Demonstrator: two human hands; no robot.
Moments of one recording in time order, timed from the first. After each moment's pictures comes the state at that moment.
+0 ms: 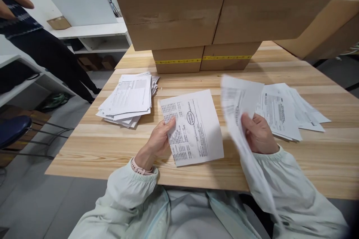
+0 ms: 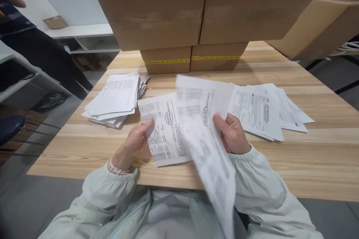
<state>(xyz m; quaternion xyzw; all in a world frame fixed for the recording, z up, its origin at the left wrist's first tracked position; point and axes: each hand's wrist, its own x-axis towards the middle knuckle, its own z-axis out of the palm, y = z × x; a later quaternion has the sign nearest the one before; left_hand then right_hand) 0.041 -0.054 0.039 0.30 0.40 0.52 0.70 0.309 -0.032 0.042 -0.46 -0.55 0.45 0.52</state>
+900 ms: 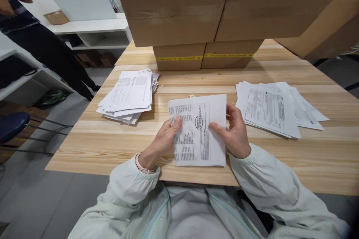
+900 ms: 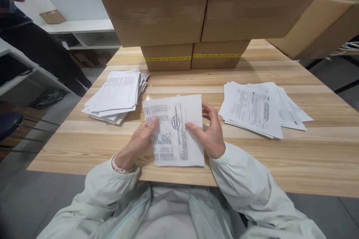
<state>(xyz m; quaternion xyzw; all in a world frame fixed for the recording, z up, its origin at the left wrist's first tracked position) 0.050 -0.066 0.041 0.39 0.40 0.48 0.68 0.263 -0.042 0.021 -0.49 -0.57 0.34 0.56</state>
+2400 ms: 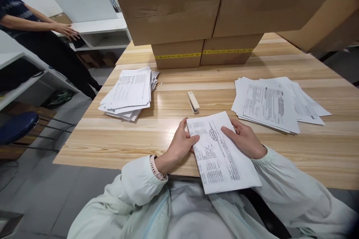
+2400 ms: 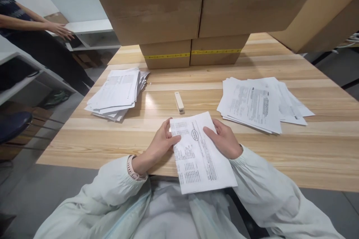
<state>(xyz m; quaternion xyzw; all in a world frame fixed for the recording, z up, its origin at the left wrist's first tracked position) 0.100 -0.090 0.016 0.37 0.49 0.41 0.68 0.323 -0.054 -0.009 -0.52 -0.50 0.56 0.41</state>
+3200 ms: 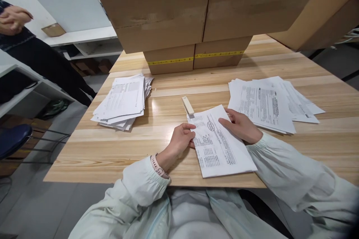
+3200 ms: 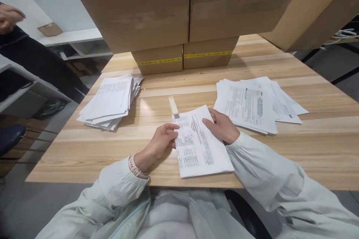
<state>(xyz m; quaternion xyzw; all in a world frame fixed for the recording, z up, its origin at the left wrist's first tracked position) 0.115 -0.052 0.024 0.31 0.56 0.38 0.67 0.349 -0.002 0.001 -0.58 -0.65 0.38 0.32</state>
